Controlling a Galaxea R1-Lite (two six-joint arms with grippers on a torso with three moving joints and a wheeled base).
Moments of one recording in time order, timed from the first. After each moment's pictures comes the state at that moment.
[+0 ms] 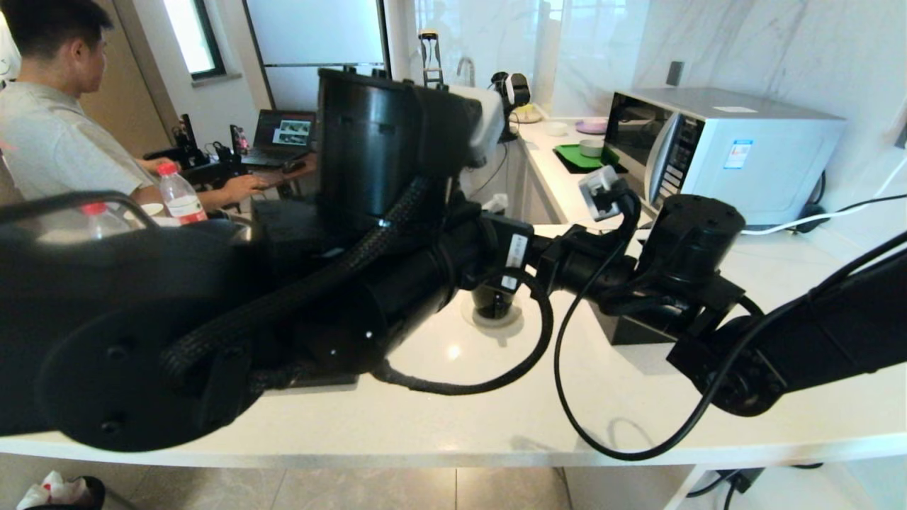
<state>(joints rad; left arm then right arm) -0.95 1.72 -1.25 -0.28 0.50 -0.05 0.53 1.98 -0.96 -1.21 0.43 0.12</state>
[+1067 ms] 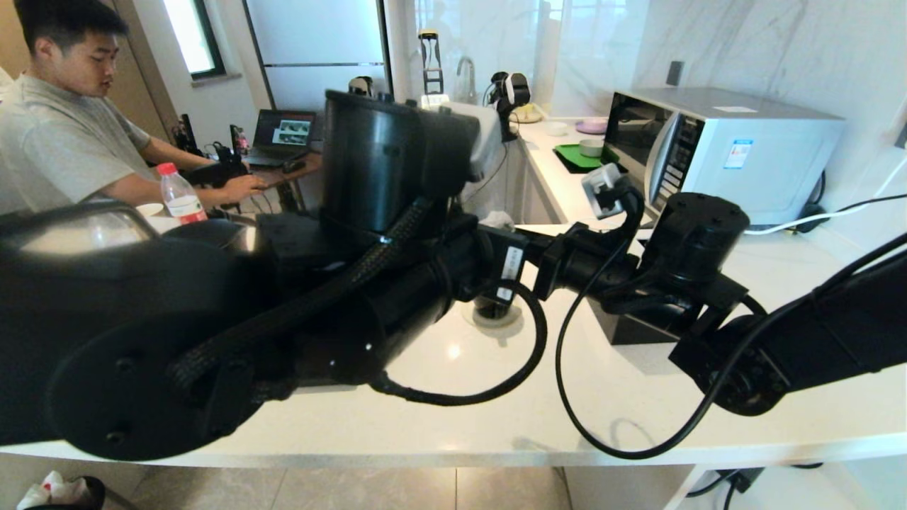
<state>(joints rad) -0.94 1.72 -1.22 -0.27 0.50 -0.05 0.53 1.97 -0.96 -1.21 0.43 0.12</state>
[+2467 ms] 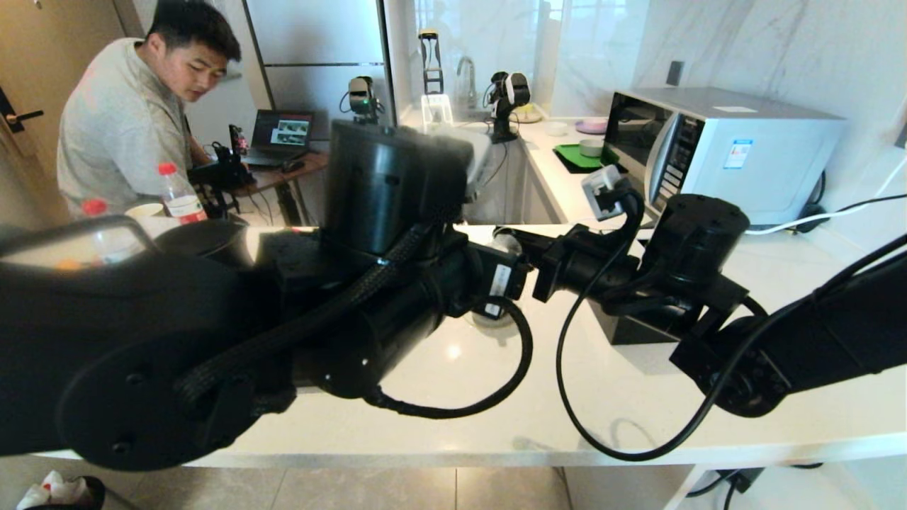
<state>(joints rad) -0.93 1.72 -1.18 -0.27 0.52 -0.05 0.53 1.97 -0.96 -1.21 0.43 0.12</state>
